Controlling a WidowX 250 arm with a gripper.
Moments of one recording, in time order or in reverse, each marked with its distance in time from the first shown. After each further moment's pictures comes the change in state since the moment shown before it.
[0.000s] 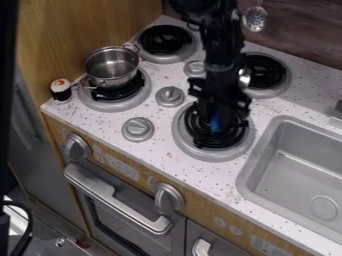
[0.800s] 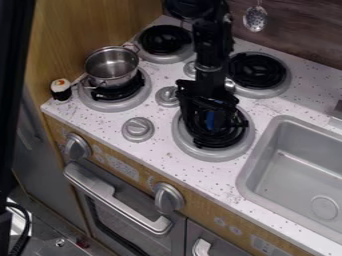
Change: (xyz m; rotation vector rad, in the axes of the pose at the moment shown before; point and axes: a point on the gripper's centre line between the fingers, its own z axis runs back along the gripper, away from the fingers) arm -0.004 0.017 0.001 0.017 0.071 0.052
